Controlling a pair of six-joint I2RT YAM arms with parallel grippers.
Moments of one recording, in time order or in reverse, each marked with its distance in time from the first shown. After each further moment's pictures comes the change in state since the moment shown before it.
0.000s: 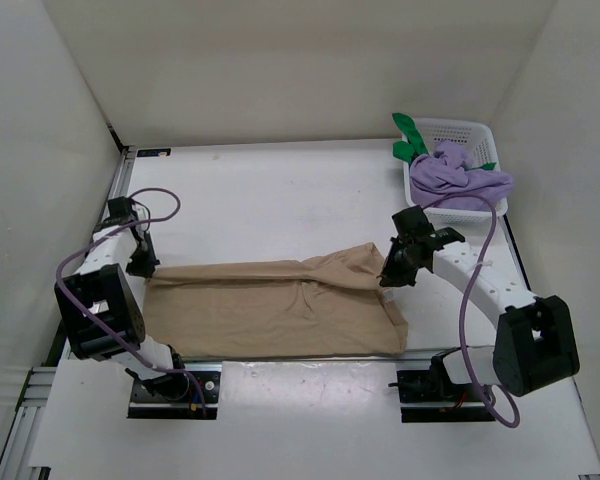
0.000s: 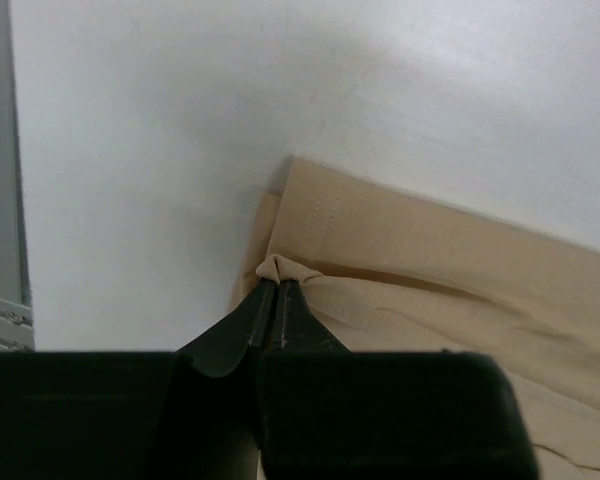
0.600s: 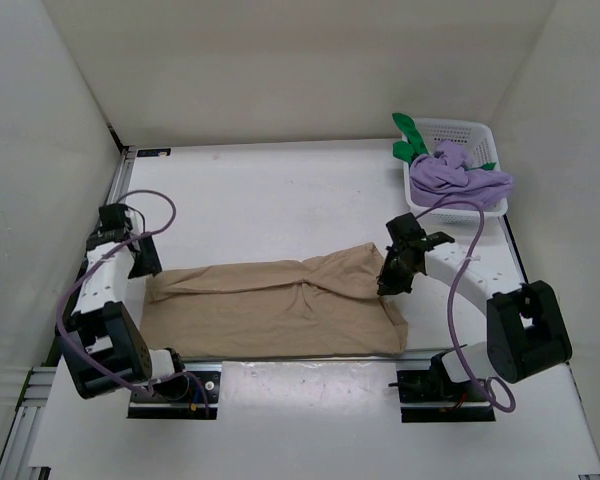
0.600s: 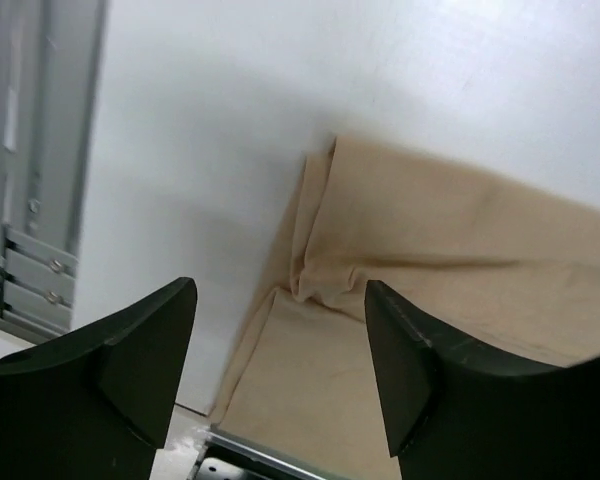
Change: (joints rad) left arm 0.012 -0.209 -0.123 -0.034 -0.056 0.000; right arm 0.016 0.064 -0.064 0.054 -0.008 0.009
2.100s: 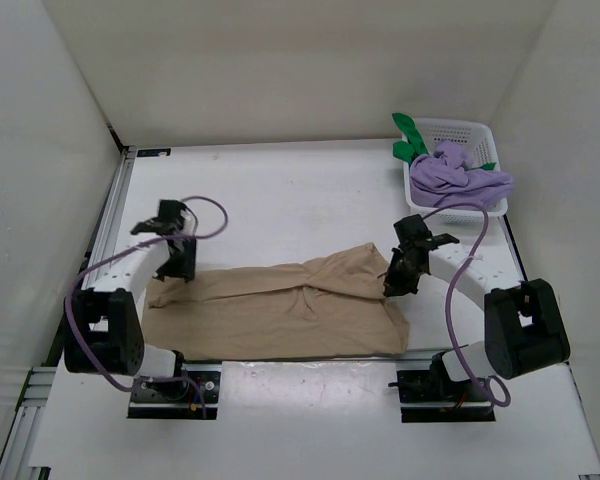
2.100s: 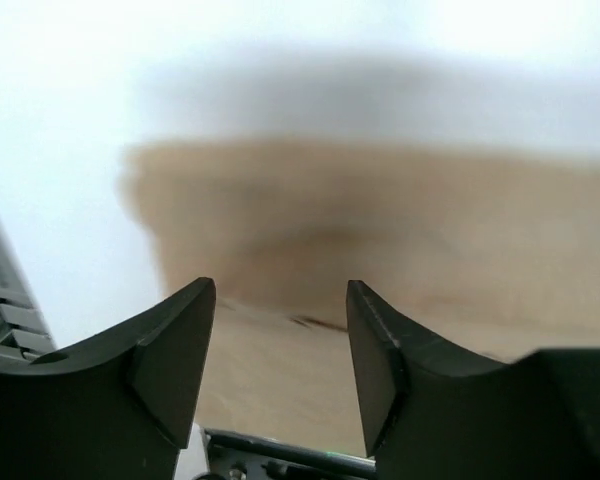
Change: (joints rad) left arm -0.414 0.077 0.009 -0.066 -0.069 0.002; right arm -0.064 0.022 -0.032 0.034 -0.005 -0.069
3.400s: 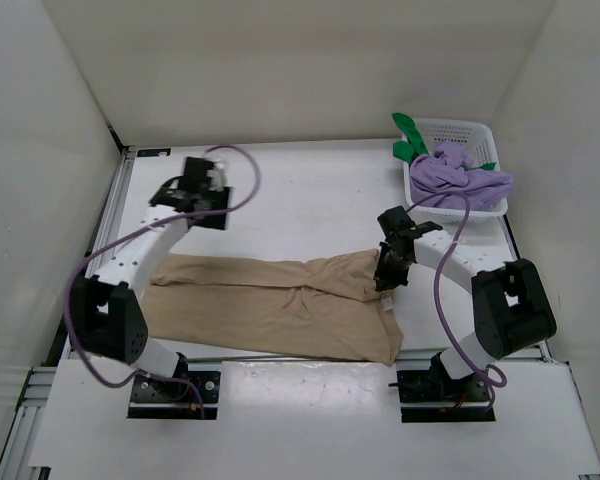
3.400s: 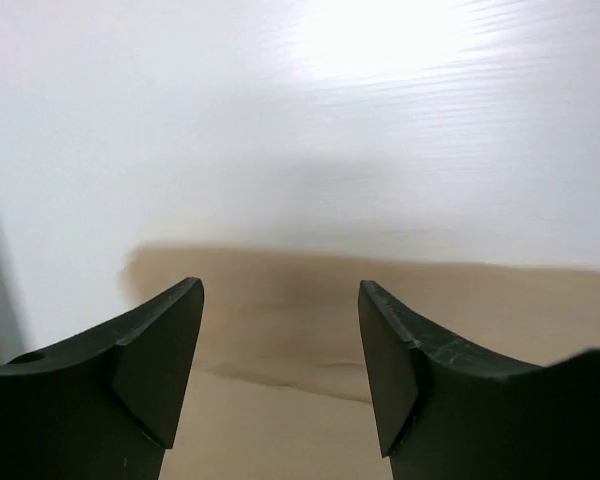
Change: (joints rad) left arm -0.027 0.122 0.335 0.101 0.007 -0.002; right arm 0.078 0.119 0.124 -0.045 0.039 0.003
